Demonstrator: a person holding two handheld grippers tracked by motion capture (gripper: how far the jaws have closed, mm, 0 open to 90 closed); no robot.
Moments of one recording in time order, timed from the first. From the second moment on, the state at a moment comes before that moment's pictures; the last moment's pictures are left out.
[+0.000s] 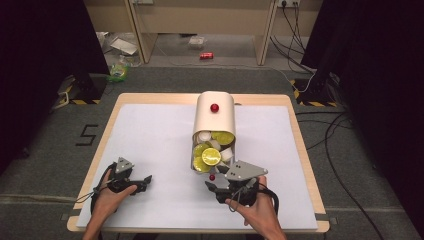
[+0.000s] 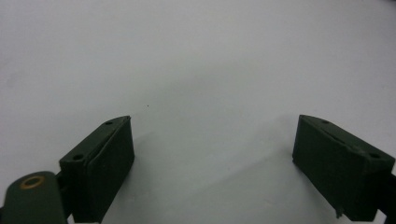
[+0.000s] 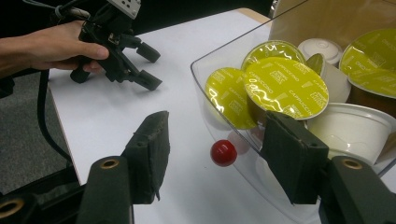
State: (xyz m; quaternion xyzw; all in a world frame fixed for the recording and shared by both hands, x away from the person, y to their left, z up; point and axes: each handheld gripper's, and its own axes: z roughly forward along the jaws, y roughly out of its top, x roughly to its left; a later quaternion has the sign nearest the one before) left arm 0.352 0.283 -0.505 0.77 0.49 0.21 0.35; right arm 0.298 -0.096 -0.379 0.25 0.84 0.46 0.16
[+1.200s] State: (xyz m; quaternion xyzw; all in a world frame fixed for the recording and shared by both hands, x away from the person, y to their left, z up) left arm 0.352 0.283 -0.505 0.77 0.49 0.21 0.35; right arm 0.312 -0.102 -0.371 0.29 0.79 0.50 0.19
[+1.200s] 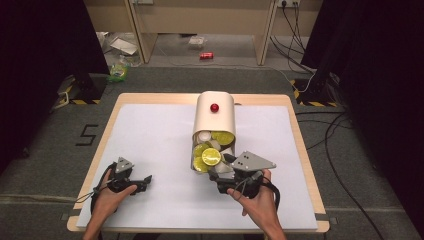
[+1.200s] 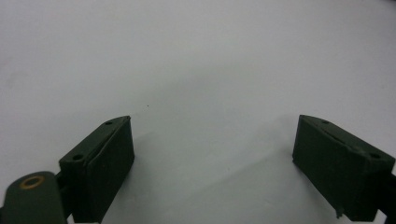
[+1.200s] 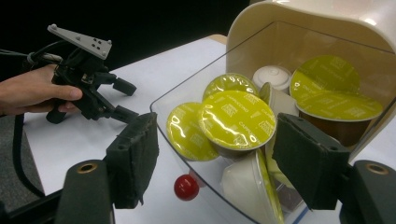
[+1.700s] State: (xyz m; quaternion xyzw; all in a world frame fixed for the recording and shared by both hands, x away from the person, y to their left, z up) left arm 0.352 0.283 -0.505 0.77 0.49 0.21 0.35; right arm 0.324 -0.088 -0.371 0.29 0.79 0.49 0.20
